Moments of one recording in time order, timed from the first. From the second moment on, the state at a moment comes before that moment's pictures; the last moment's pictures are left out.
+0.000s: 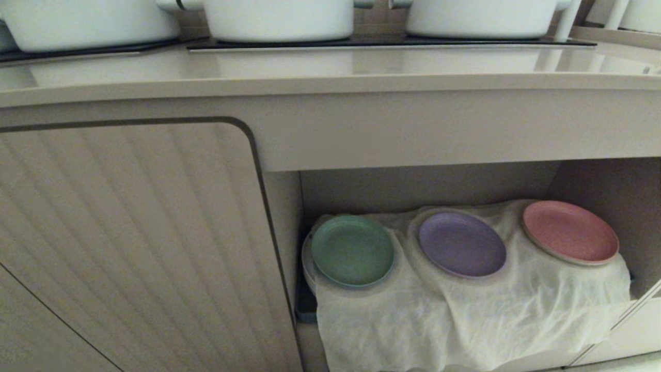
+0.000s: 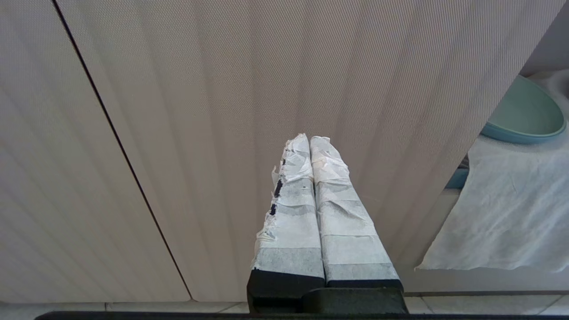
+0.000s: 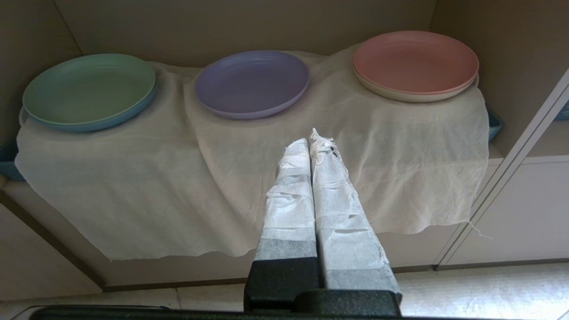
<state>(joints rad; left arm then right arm) 0.00 0.00 0.00 -0.01 0.01 -0.06 0.01 0.00 0.00 0.00 -0.01 0.03</state>
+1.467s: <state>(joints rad) 0.00 0.00 0.00 -0.01 0.01 -0.06 0.01 0.00 0.00 0.00 -0.01 0.03</state>
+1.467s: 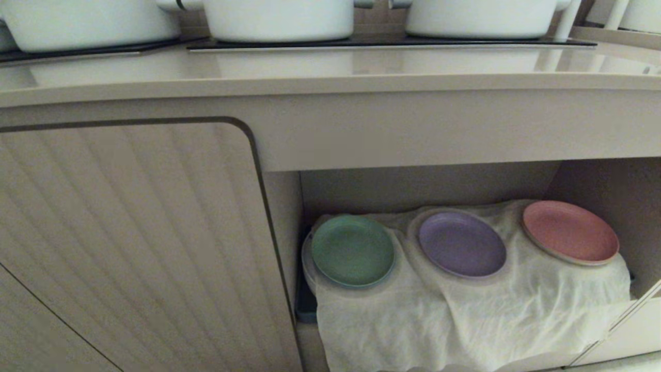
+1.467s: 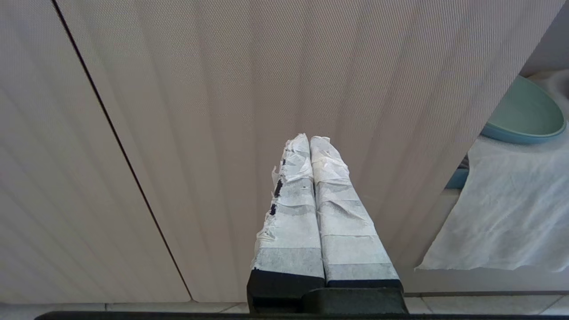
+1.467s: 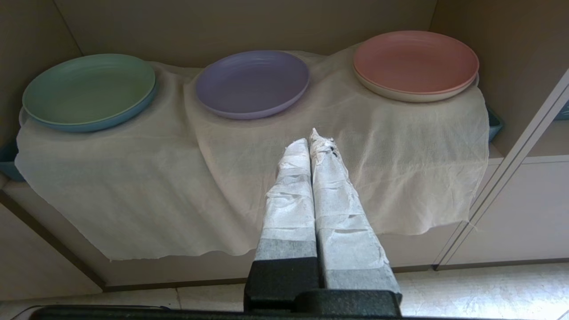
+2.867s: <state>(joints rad) 0.00 0.00 0.00 -0.01 0.01 -0.07 0.01 0.00 -0.07 0.09 0.03 -0.04</state>
